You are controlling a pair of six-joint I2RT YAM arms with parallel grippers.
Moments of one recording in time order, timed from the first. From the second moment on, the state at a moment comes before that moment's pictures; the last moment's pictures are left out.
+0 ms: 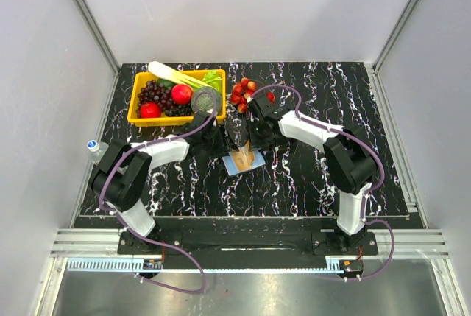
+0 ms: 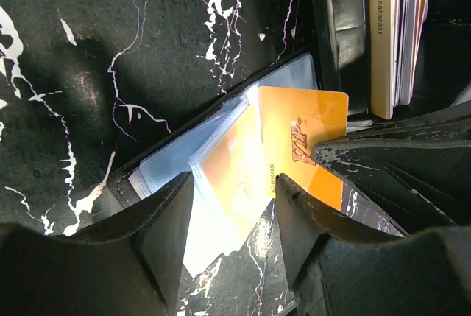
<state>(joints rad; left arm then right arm) -0.52 1.67 0.87 -0.03 0.24 -0.82 0.64 1.92 1.38 -0.54 -0.12 0.46</state>
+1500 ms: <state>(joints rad) -0.52 1.65 0.87 -0.02 0.24 -0.84 0.64 1.93 1.39 -0.55 -0.12 0.45</state>
